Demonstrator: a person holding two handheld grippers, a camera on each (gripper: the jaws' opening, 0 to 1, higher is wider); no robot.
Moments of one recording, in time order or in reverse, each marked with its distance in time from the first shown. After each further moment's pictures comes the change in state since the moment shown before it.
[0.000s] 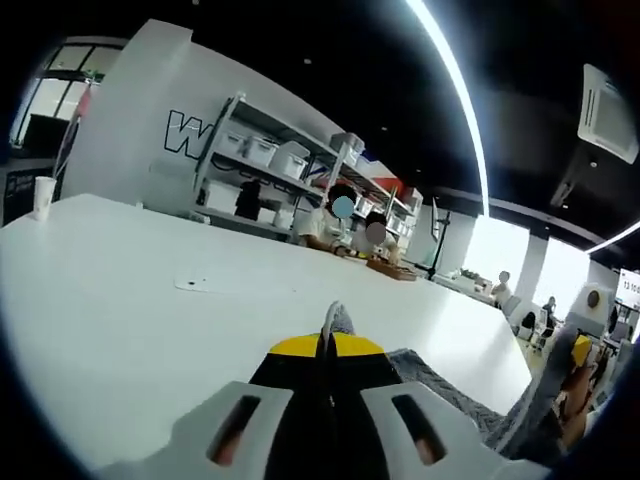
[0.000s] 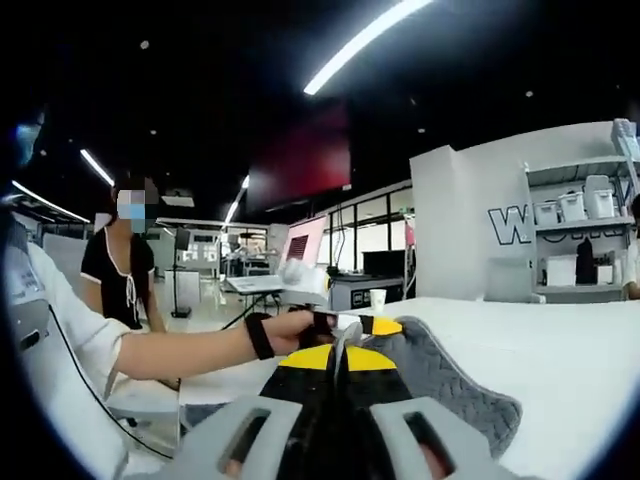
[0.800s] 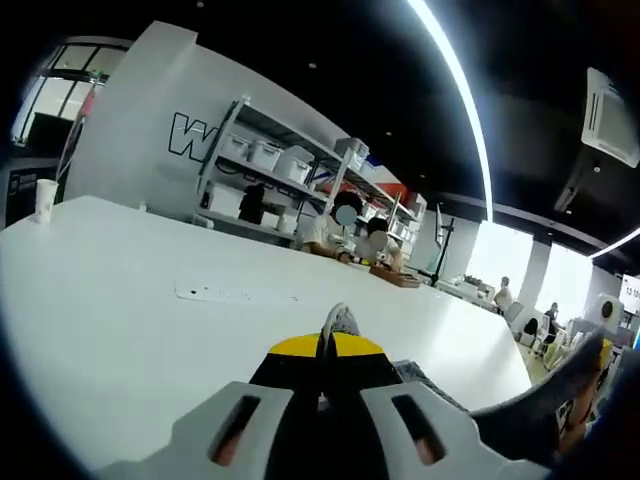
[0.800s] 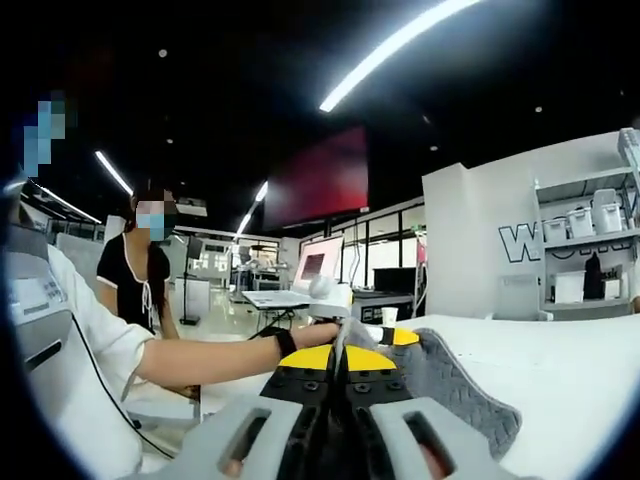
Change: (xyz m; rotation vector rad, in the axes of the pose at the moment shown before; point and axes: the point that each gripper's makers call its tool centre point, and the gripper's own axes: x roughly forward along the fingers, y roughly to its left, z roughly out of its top) left arm 0.005 0.003 0.011 -0.015 -0.021 0.012; right arm -0.019 0.022 0.021 -0.022 -0.064 0.047
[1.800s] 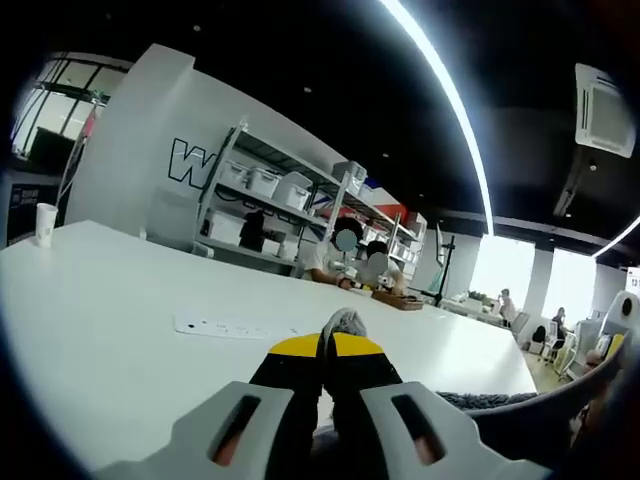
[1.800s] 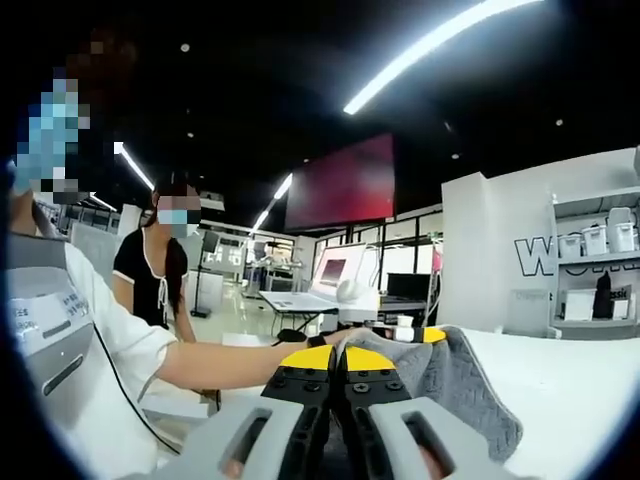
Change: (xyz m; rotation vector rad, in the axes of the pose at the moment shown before) left arm 0.004 -0.009 0.035 0.031 -0.130 0.015; right arm -0.003 0.034 0.021 -0.067 -0.001 0.063
